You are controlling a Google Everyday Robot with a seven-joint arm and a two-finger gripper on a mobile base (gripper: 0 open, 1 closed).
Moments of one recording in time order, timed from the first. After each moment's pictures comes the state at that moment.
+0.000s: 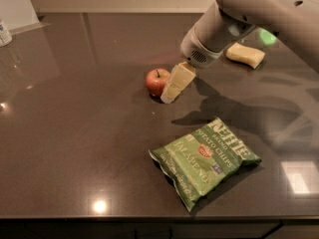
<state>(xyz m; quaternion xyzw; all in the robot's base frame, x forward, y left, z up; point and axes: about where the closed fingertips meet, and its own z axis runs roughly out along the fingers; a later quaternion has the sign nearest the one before) 0.601 -0.051 0.884 -0.57 0.77 0.09 0.27</state>
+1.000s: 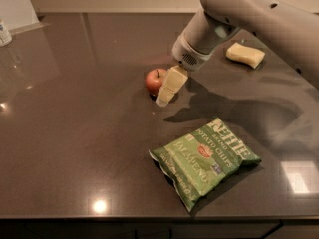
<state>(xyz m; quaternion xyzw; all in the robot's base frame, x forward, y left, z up) 0.607 -0.033 0.862 -0.59 0.77 0.11 0.23</state>
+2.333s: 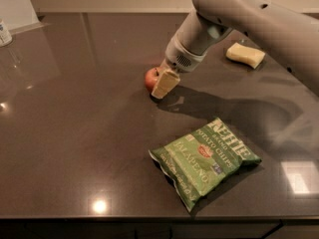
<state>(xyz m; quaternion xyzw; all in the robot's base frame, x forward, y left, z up) 0.603 -0.016 0.859 -0.61 0.75 0.12 0.23</state>
